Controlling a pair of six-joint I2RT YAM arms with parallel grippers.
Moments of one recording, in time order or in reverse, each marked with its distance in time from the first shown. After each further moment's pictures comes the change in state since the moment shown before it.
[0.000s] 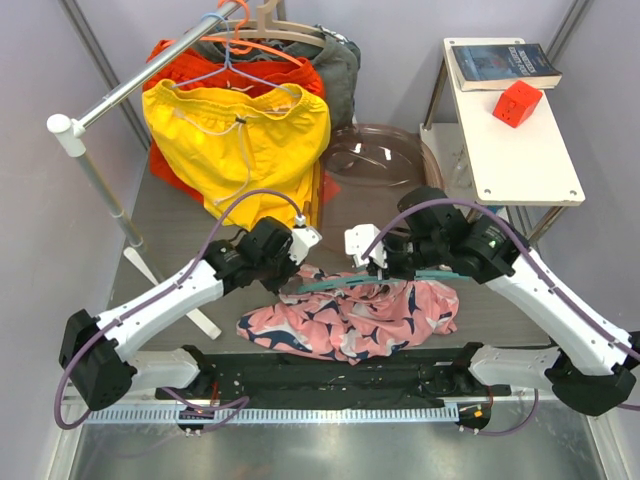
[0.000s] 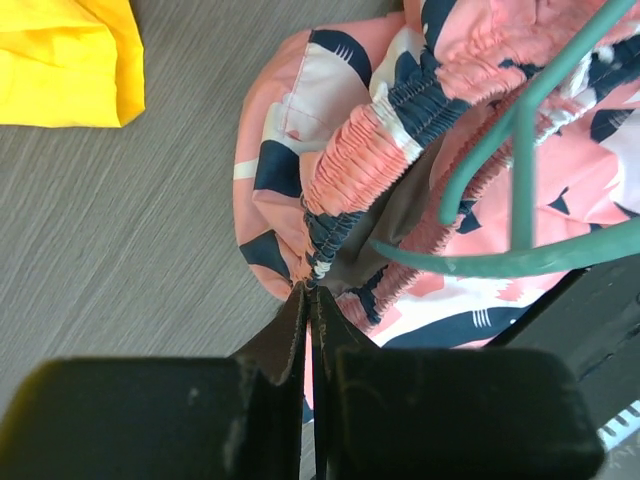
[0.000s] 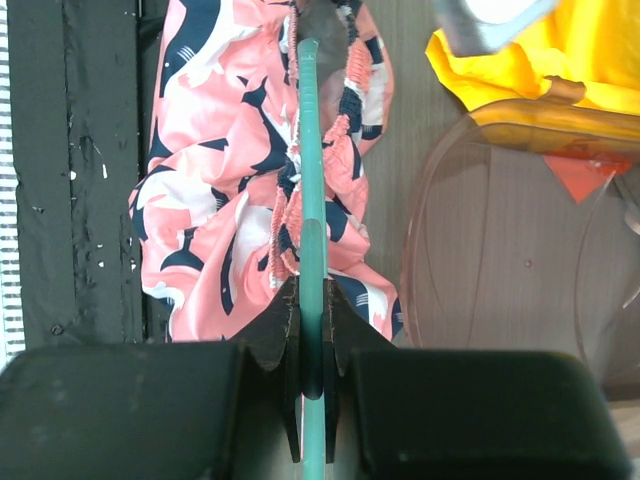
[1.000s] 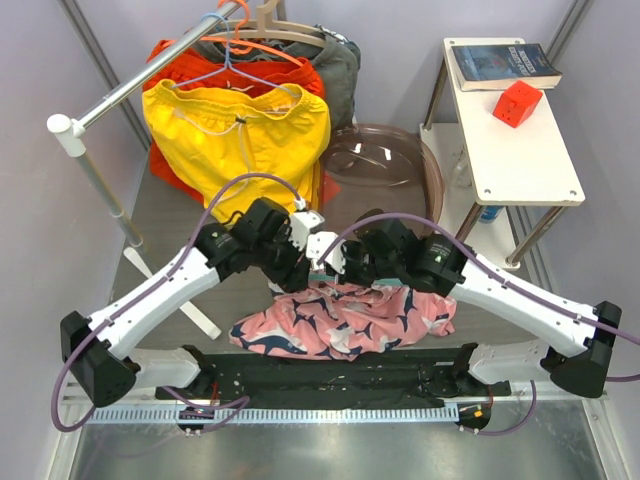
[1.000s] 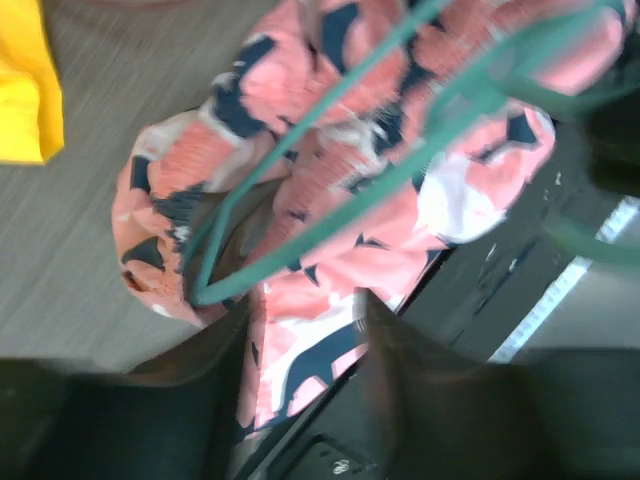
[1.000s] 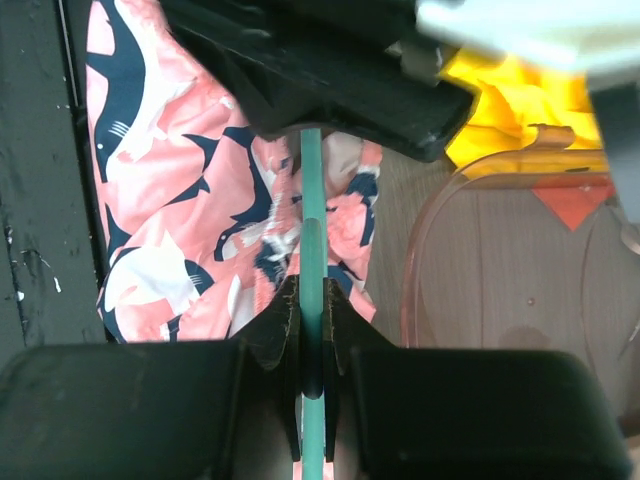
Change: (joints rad) left arm 0.014 0.039 0.214 -0.134 0.176 -0.131; right arm 0.210 0.080 -0.183 0.389 0.241 0.229
